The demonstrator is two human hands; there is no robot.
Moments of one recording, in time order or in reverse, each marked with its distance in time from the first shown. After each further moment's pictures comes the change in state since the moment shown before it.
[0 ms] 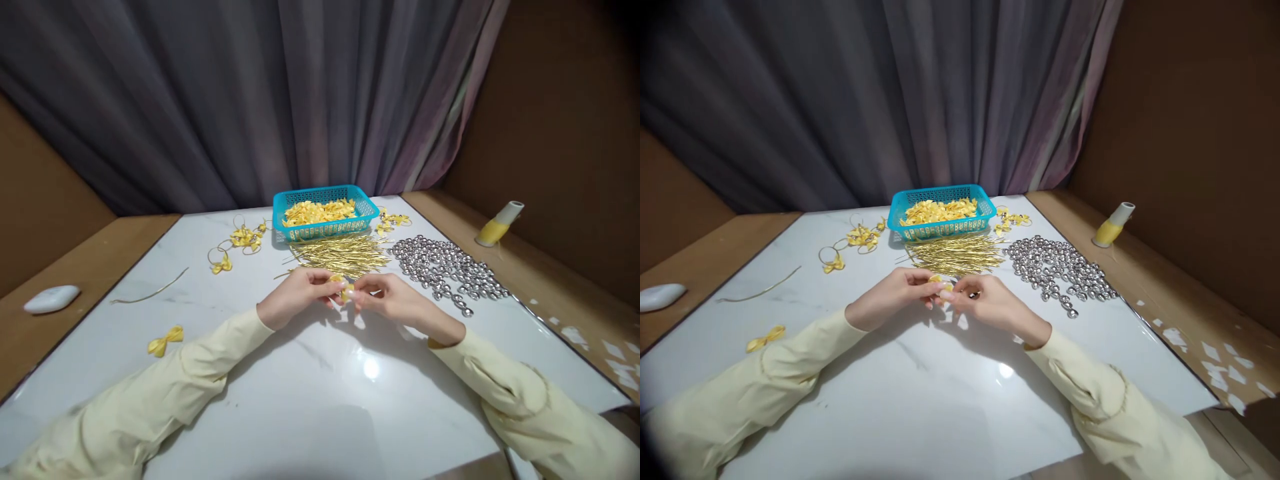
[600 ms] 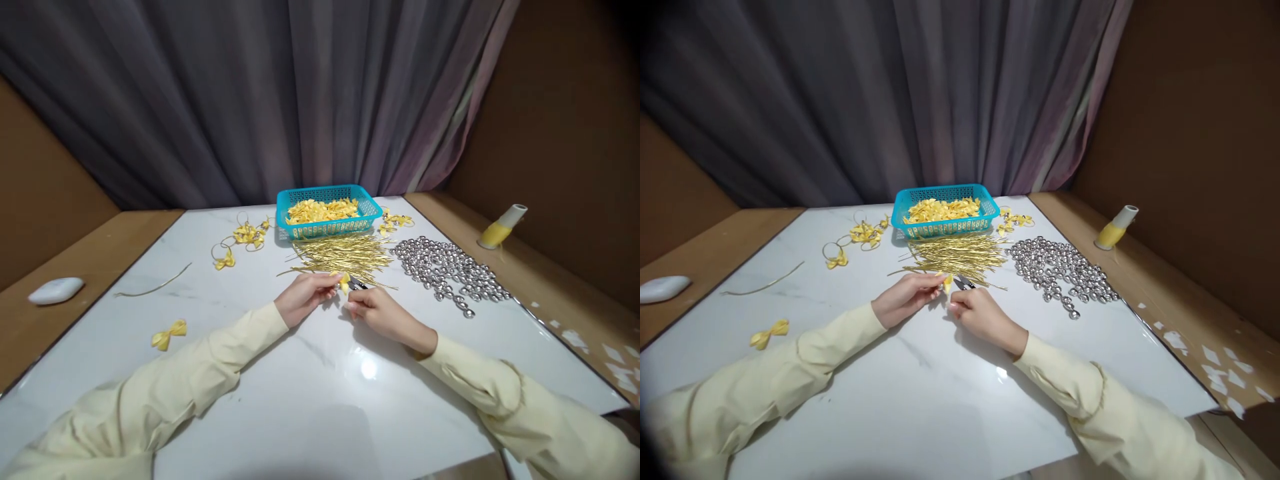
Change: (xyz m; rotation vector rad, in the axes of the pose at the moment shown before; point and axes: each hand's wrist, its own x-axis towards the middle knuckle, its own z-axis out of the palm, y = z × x) left_hand 0.023 -0.043 -0.001 -0.511 0.138 -0.074; right_hand 0.009 0.021 0.027 -0.236 0.021 -0.096
